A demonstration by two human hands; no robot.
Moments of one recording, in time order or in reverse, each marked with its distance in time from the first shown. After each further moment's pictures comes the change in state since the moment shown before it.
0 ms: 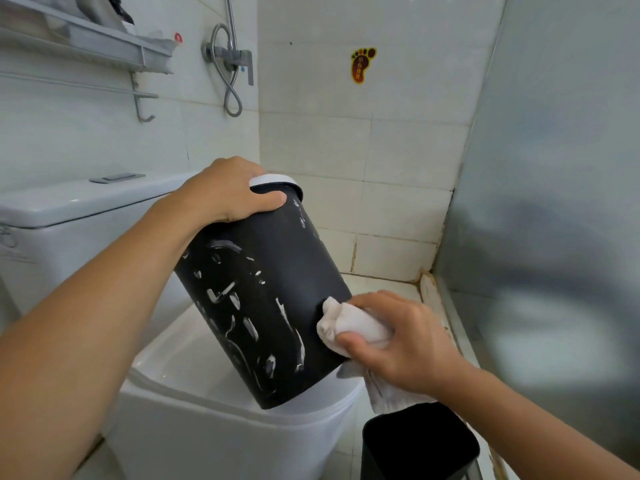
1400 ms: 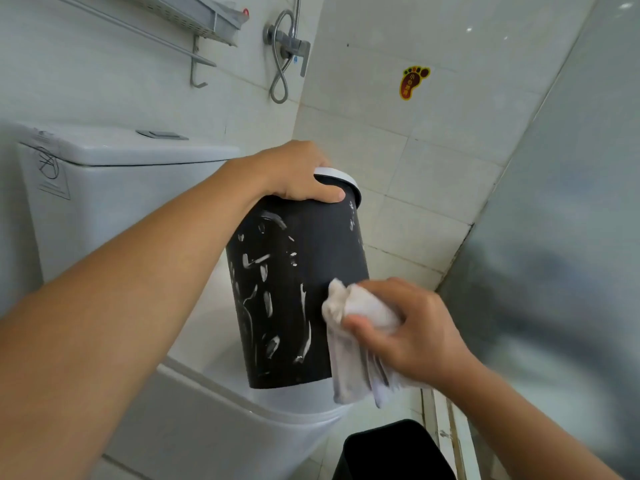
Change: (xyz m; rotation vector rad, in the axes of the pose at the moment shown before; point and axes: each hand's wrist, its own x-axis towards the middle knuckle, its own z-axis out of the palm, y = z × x) left_hand 0.020 -0.004 0.004 -0.107 -0.105 0.121; right_hand 0.040 -0.017 -0.002 0.011 0.017 -0.230
